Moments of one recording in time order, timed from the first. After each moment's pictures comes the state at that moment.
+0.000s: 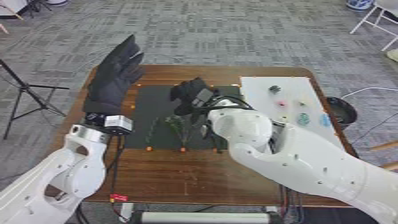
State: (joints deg) left arm 95.2 -40.1 -71.2 -113.3 34.7 8.1 28.8; right arm -44.4 -54.5 20.5 -104.9 -120.6 -2.6 25.8
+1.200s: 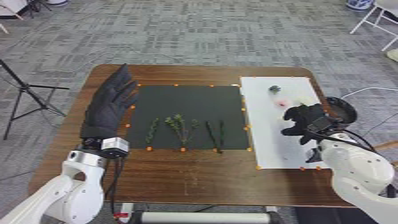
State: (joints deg) left arm 108.1 -42.4 -76.4 -116.1 34.3 10.8 28.8; right arm -84.1 -21.5 52.2 -111.3 -122.6 6.9 28.9
